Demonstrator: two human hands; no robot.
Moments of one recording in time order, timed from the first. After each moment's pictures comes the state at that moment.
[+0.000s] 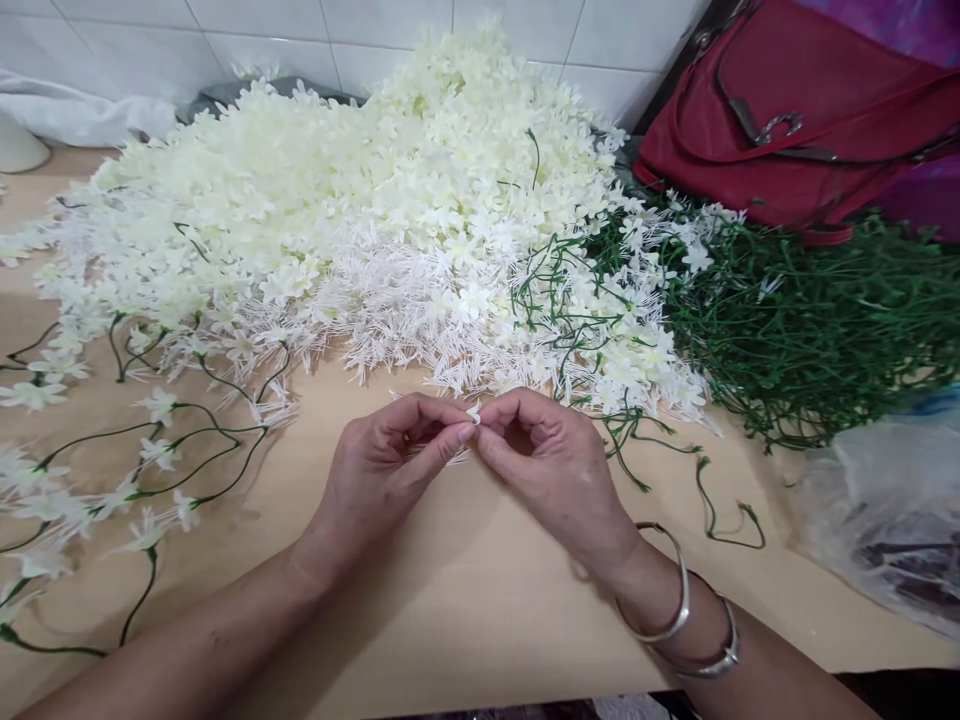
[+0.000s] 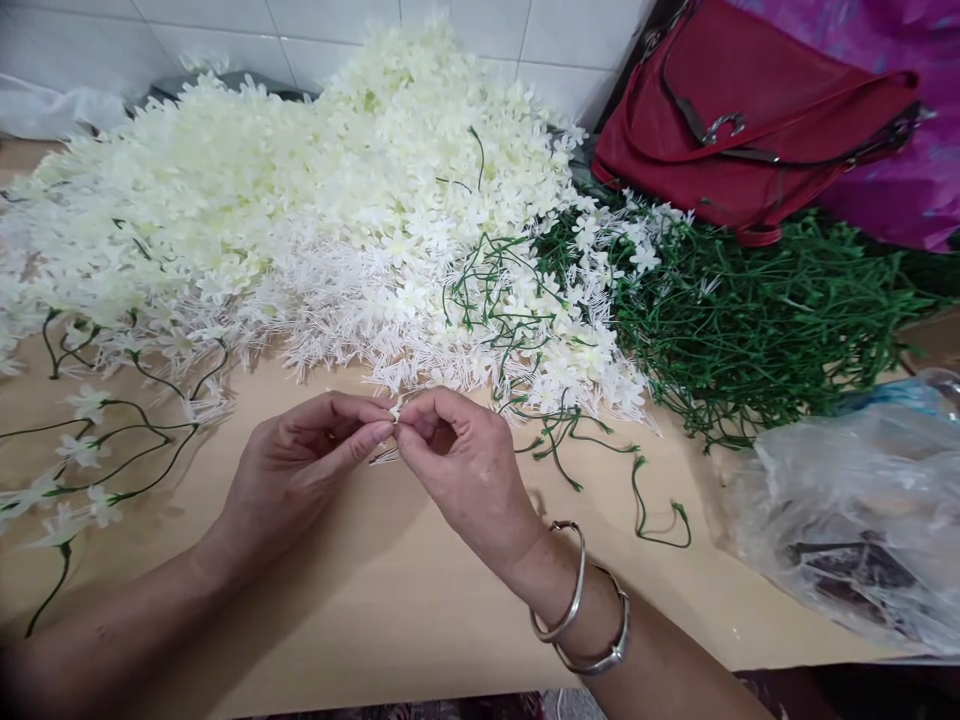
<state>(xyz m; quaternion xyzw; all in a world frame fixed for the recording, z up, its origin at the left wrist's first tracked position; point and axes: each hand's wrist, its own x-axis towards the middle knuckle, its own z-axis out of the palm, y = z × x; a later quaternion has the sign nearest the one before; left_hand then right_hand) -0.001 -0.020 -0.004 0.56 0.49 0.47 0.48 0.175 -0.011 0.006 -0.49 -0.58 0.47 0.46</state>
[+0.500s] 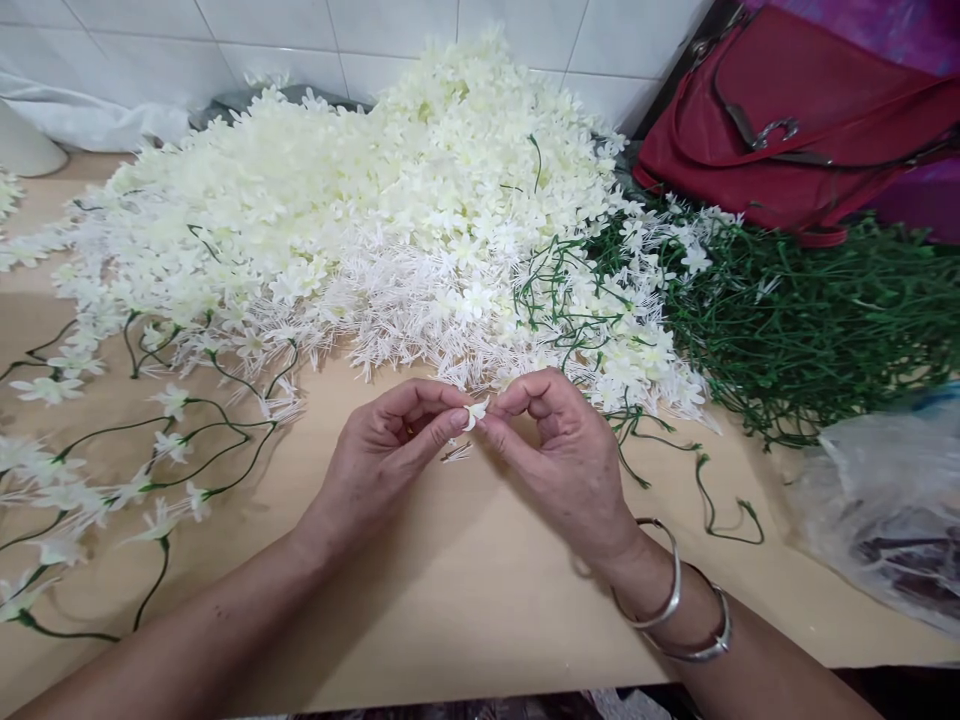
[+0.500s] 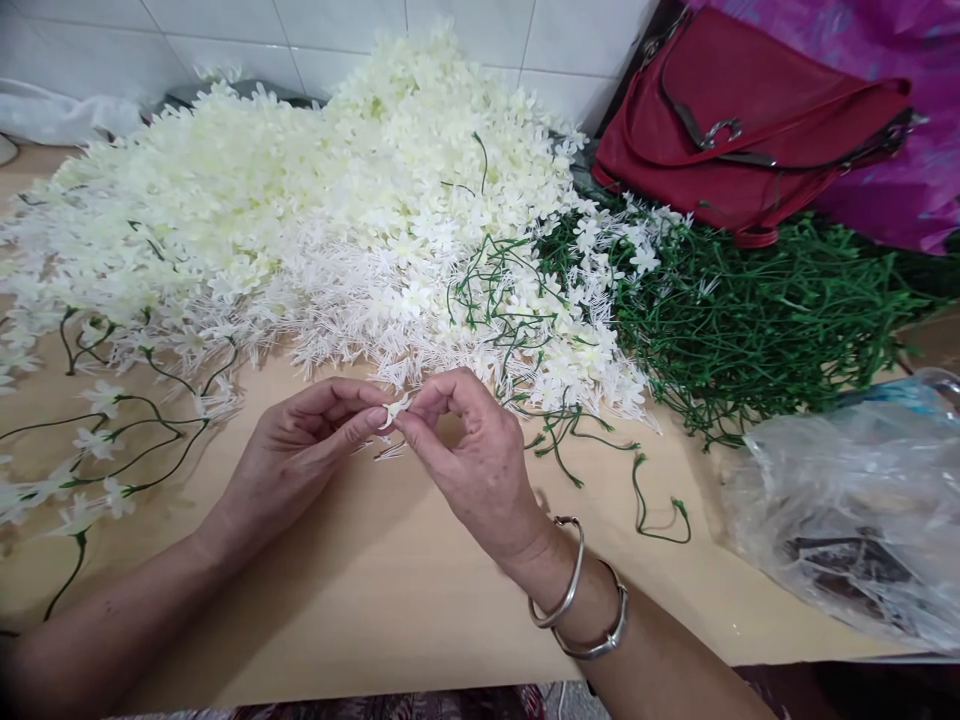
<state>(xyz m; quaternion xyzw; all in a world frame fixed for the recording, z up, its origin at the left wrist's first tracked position) -0.005 -0.014 0.006 0.50 0.45 0.48 0.56 0.177 -0.013 0.003 -0.46 -0.63 0.37 0.50</state>
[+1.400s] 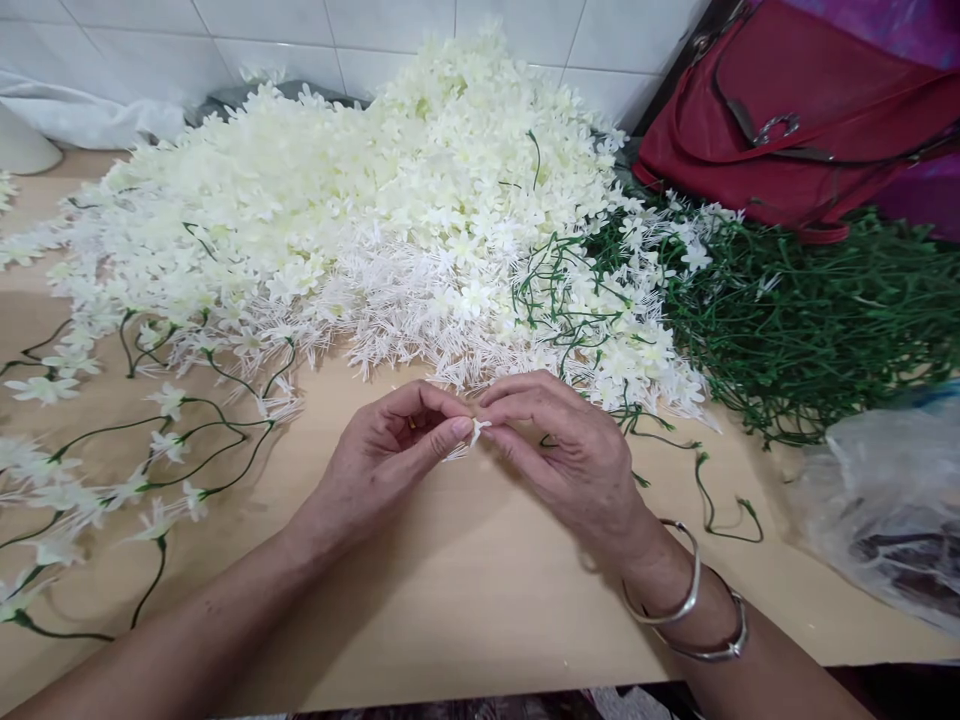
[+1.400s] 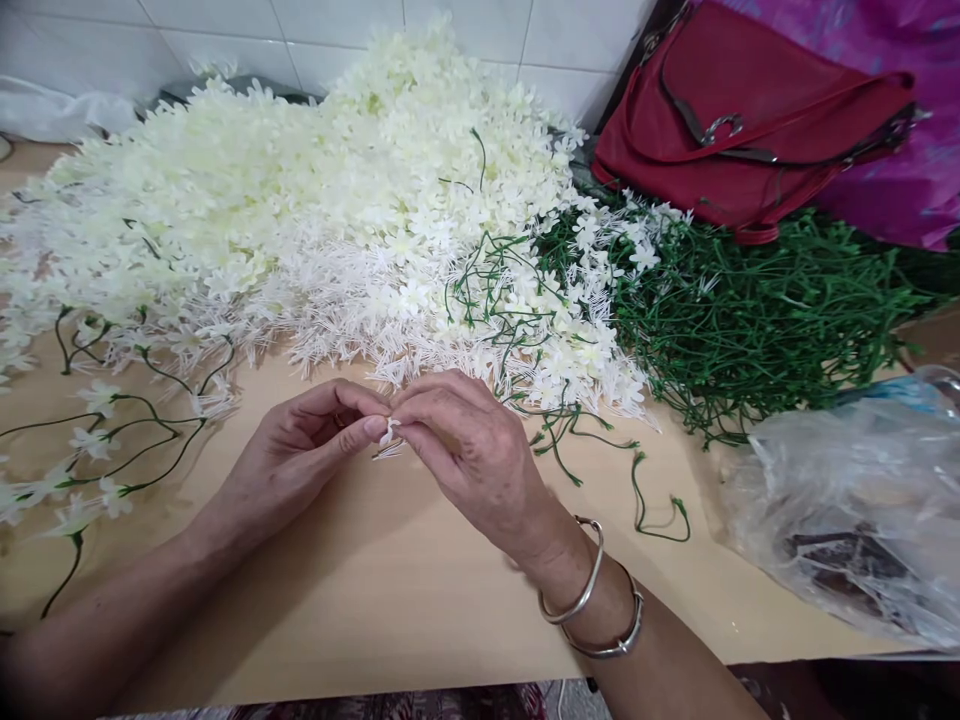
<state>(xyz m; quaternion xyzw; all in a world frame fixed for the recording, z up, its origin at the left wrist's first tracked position) -0.006 -0.015 0.012 0.55 0.43 0.45 0.56 0.192 -0.007 0.017 -0.37 -0.78 0.25 0.45</state>
